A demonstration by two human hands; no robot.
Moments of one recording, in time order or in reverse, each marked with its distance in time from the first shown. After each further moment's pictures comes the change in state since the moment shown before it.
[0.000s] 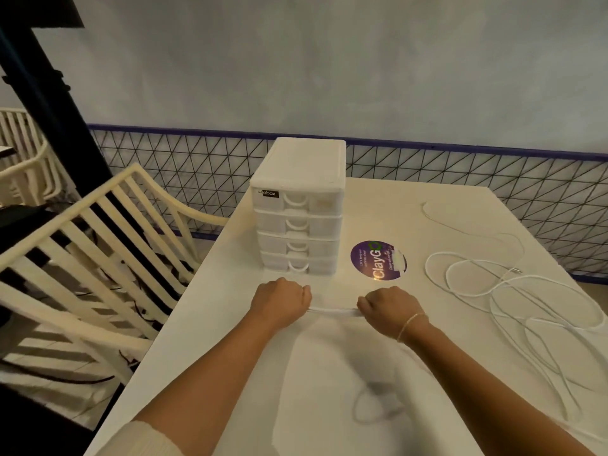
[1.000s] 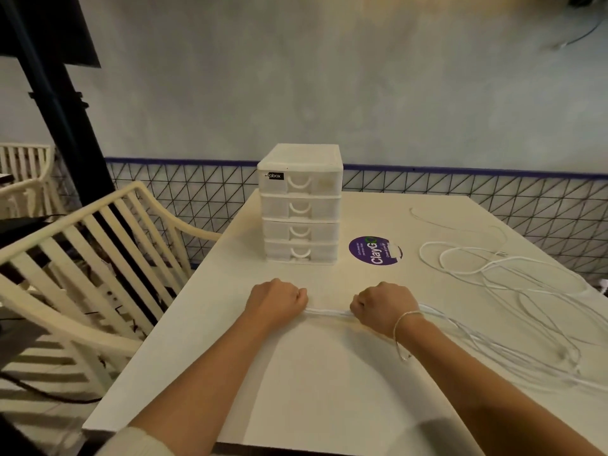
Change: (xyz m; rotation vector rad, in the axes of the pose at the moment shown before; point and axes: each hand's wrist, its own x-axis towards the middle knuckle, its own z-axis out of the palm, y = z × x) left_hand -0.041 -0.020 0.036 -0.006 0.154 0.088; right_hand -0.031 -0.023 0.050 -0.180 0.230 0.009
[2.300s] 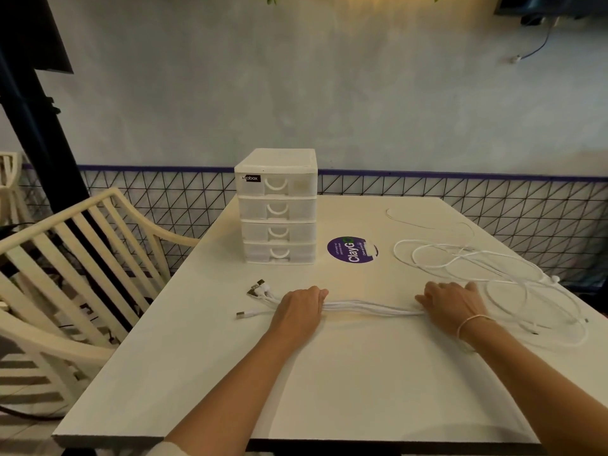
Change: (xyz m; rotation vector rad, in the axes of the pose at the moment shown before) left_hand -0.002 0.063 0.034 -0.177 0.121 0.157; right_hand -0.043 0.126 0.013 -0.255 0.076 0.284
